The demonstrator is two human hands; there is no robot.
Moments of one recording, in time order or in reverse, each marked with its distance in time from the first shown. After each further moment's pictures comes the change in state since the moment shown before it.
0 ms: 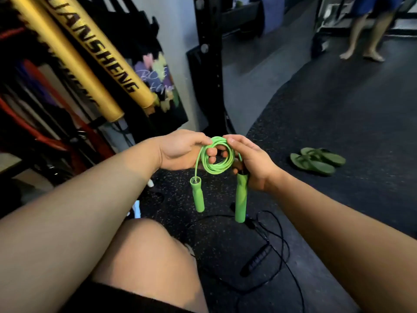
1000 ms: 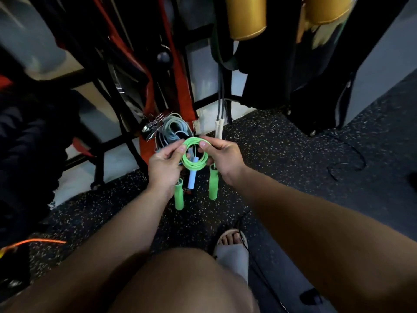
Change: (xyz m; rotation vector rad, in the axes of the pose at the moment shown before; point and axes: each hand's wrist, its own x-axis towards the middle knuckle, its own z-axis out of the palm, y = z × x) left_hand -0.087 -0.267 -0.230 -0.379 1.439 0.249; right_hand 0.190 0.267 0.222 -0.273 -0.222 0.185
